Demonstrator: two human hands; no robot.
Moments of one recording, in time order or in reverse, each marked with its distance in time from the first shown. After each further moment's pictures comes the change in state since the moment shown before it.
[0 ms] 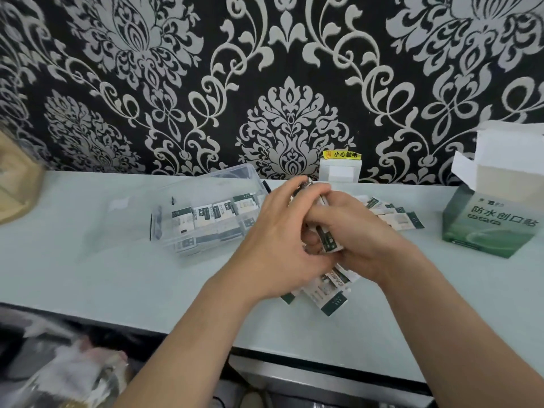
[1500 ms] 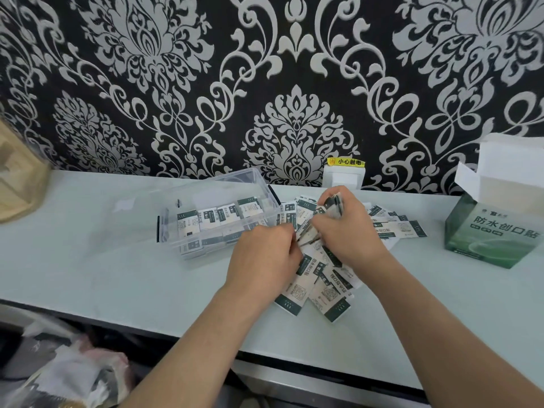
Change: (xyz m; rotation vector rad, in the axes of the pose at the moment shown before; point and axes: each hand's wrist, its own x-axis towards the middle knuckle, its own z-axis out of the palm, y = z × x) left_hand -0.004 -0.021 0.009 0.446 0.041 -0.230; right_hand 0.026 0.028 -0.013 -0.310 0.360 -0.189
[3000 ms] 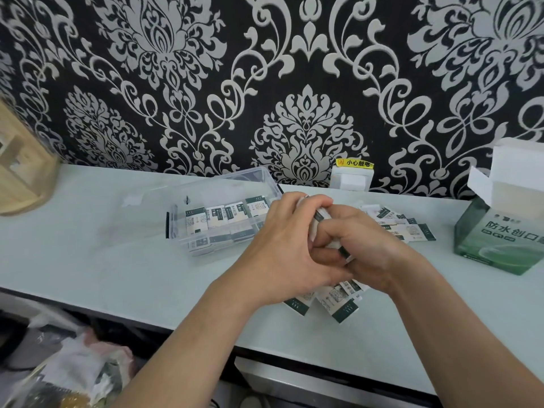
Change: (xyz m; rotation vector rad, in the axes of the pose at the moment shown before) left_hand -0.006 0.008 -0.030 -0.462 -0.139 0.139; right_hand -0.026 -0.039 -0.006 0.341 -0.499 0.295
